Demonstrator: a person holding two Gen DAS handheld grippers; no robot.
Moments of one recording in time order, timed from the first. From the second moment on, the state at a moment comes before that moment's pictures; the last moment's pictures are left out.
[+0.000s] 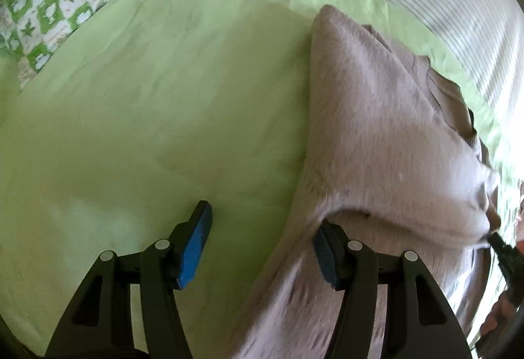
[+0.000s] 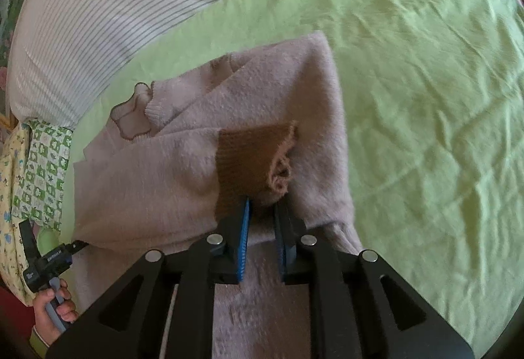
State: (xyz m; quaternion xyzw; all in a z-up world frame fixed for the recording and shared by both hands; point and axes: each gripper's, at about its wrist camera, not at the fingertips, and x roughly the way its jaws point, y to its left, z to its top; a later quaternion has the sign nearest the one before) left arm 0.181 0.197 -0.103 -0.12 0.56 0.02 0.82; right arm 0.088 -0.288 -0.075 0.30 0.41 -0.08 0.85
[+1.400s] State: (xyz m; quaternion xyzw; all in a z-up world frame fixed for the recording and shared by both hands) left arm -0.013 0.212 -0.097 -0.09 0.62 -0.08 0.77; right arm -0.088 -0.238 -0.057 0.31 0.44 -0.05 0.84
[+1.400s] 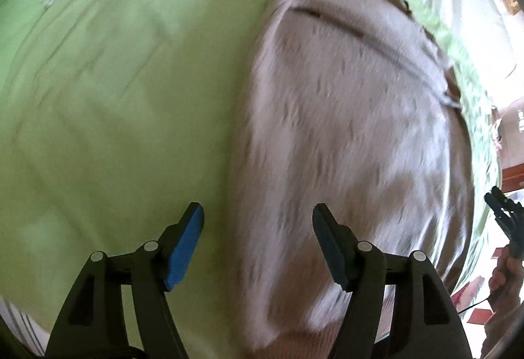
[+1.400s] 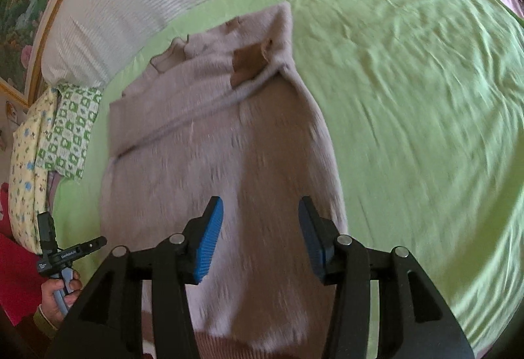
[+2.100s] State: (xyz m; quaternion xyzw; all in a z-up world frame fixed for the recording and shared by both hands) left arm -0.129 0.196 -0.123 -0.09 0.65 -0.12 0.74; right arm -0.209 -0.208 -0.111 0.35 0.49 -0.04 0.80
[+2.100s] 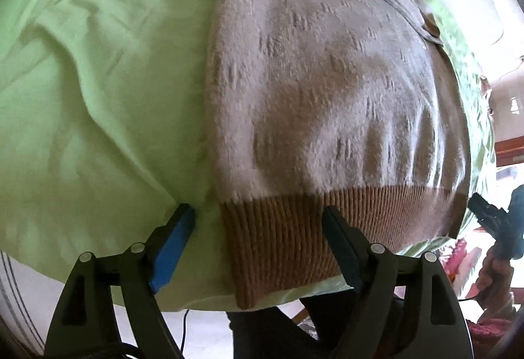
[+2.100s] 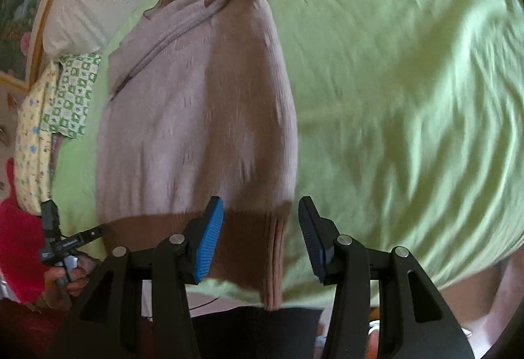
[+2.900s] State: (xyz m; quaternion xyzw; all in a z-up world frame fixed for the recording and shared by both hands) left arm -0.148 0.212 -0.101 -0.11 0.60 -0.20 0.77; right arm -0.250 -0.184 -0.129 0.41 0.45 -0.01 0.79
